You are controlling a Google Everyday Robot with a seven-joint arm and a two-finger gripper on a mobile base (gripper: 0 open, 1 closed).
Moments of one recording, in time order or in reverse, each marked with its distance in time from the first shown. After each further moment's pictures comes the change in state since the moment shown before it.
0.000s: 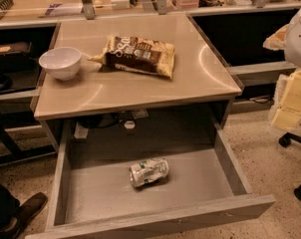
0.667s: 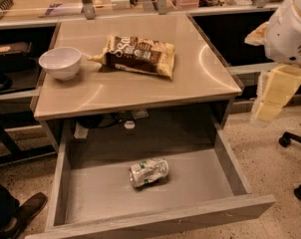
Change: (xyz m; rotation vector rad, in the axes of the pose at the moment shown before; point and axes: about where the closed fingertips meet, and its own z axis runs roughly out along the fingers) arm -0.021 -0.015 0.015 0.009 -0.031 -0.075
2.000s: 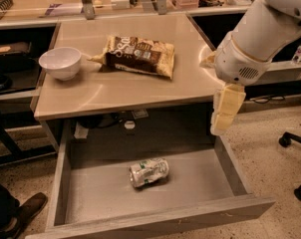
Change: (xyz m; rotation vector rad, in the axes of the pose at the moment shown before) arm -0.051 -0.004 0.093 -0.146 -0.116 -0.129
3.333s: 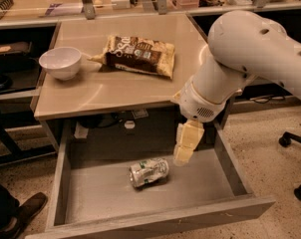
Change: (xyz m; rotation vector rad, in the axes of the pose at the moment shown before) arm -0.039 0.039 0.097 -0.108 -0.084 0.059
